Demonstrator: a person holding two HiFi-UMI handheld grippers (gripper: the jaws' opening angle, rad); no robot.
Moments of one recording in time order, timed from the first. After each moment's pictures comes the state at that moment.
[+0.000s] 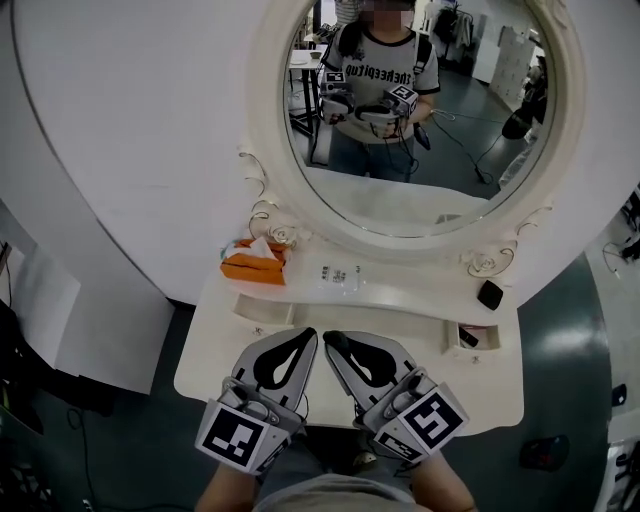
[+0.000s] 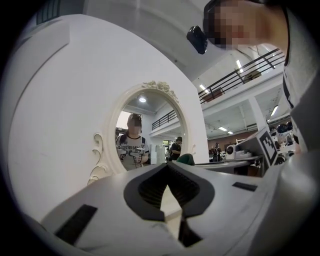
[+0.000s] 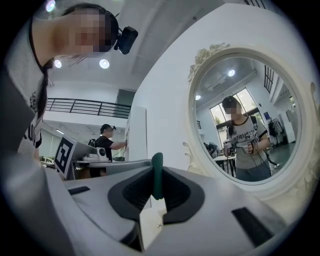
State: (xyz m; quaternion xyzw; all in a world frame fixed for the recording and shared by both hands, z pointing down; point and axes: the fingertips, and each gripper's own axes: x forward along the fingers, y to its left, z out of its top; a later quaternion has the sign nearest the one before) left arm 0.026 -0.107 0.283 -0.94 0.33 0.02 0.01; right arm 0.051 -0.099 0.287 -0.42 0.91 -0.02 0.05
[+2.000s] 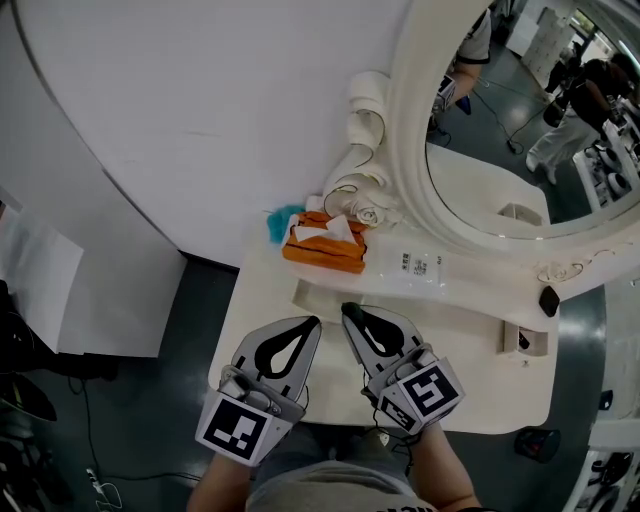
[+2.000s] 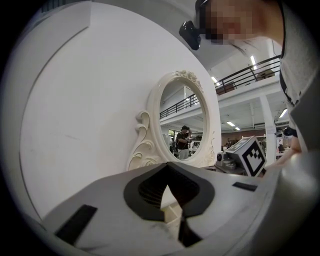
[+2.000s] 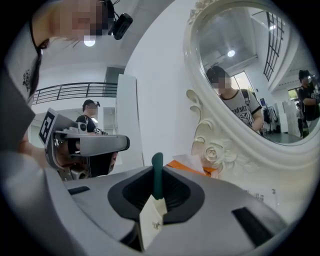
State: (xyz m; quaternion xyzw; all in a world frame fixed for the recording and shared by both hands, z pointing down) left arm -0.111 -0.196 0.367 -0.93 0.35 -0.05 -0.07; right arm -0.062 -0.219 0.406 -0.44 0.89 -0.10 -0.06
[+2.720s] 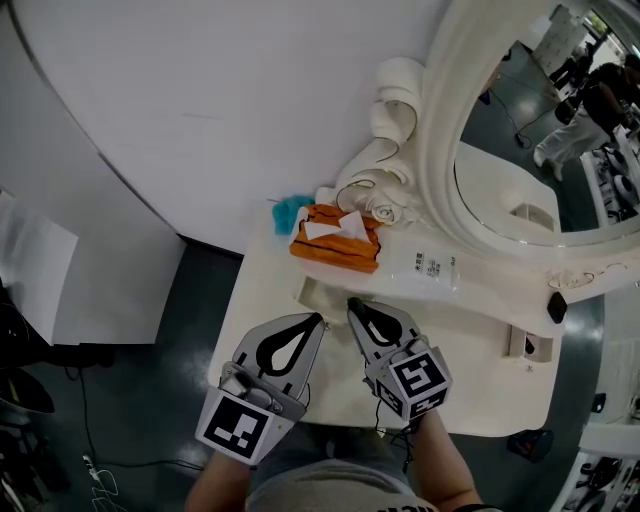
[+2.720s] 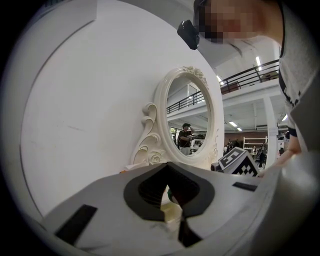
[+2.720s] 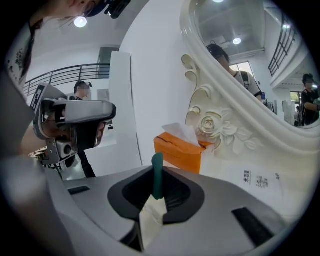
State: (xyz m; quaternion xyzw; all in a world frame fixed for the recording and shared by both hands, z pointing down) left arm -0.119 -0.215 0.391 -0.93 0.36 -0.06 -0.10; right arm -0.058 -0.243 0.486 -0.44 0.87 -0.14 -0.16
